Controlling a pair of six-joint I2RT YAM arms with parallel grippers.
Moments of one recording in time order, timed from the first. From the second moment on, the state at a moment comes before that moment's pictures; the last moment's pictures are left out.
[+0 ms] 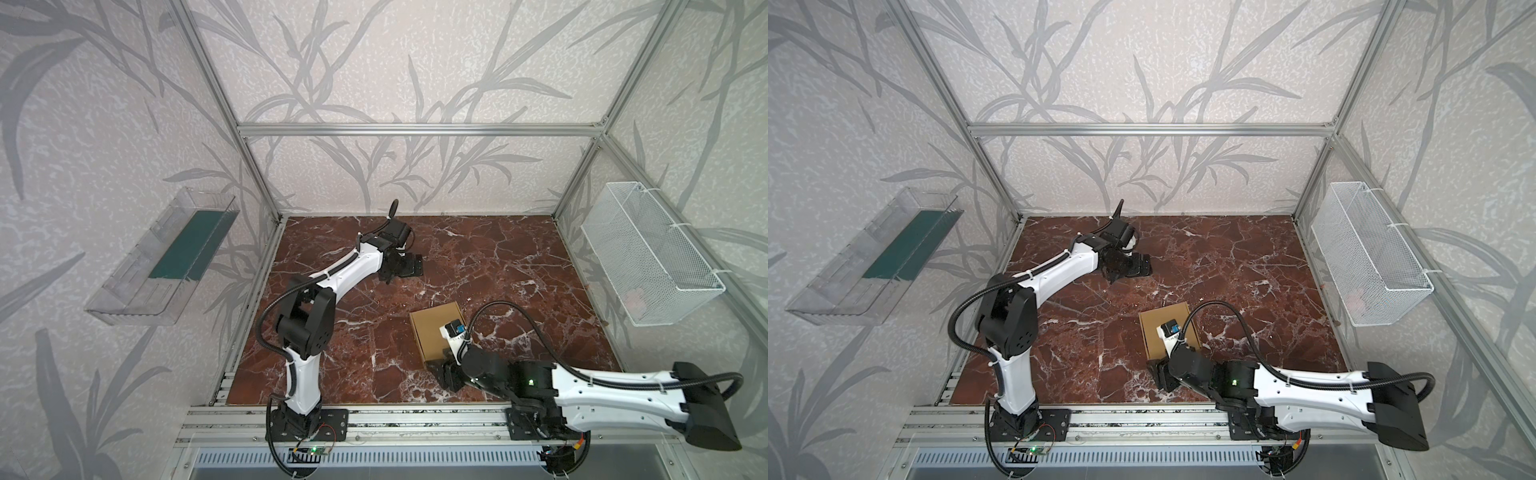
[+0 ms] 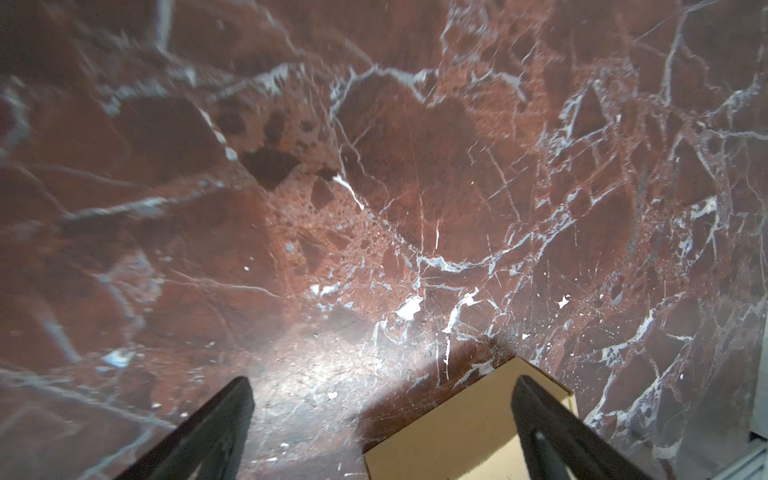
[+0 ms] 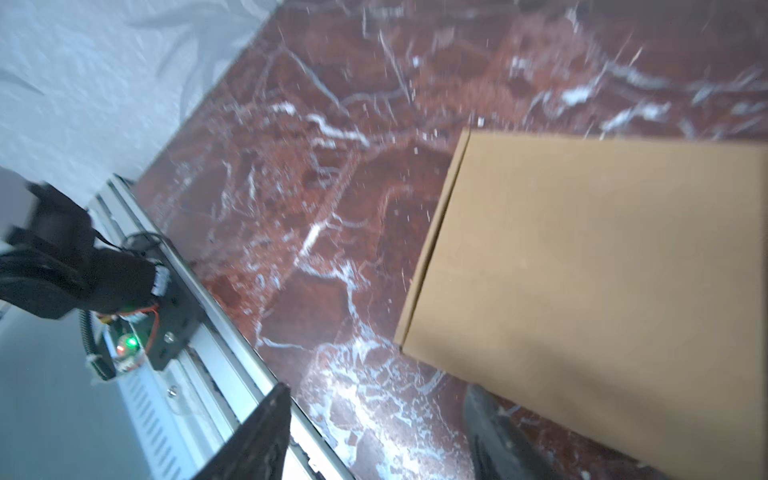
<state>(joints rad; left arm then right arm) -0.52 1.89 1.57 -0.72 0.12 -0.50 1.28 0.91 0.56 -0.23 0.32 0.66</state>
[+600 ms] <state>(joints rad) -0.34 1.23 0.89 -0.43 -0.36 -0.37 0.42 0.80 0.63 -0.25 0.31 0.31</state>
